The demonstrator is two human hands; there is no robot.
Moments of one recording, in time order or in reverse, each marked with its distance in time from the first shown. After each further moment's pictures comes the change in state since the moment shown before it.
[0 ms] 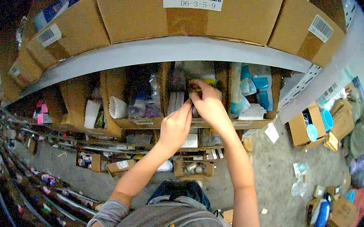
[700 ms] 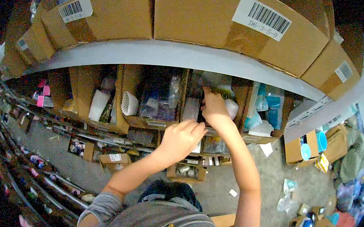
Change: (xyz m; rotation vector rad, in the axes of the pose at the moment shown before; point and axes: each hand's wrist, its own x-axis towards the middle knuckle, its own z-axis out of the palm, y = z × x) left_hand -0.002 -0.005 -0.040 0.159 -0.288 0.155; right_hand 0.026 0.010 0.029 -0.548 -0.325 0.075
